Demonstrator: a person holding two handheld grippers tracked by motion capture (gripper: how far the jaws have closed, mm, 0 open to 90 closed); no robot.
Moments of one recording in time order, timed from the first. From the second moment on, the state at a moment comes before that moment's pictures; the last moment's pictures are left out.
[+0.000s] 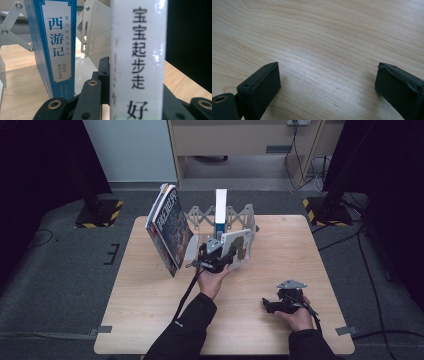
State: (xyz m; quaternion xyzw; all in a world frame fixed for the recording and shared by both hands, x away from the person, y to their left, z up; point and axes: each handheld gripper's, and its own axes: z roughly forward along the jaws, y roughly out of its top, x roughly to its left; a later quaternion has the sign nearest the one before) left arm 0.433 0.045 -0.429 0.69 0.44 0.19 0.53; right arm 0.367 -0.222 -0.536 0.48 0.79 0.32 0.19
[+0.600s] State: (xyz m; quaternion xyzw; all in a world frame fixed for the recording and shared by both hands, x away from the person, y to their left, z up) left arm 0.449 0.025 -0.444 0.69 0.45 0.22 0.52; right arm 0.366 -0.221 -0.536 0.49 0.79 0.32 0.19
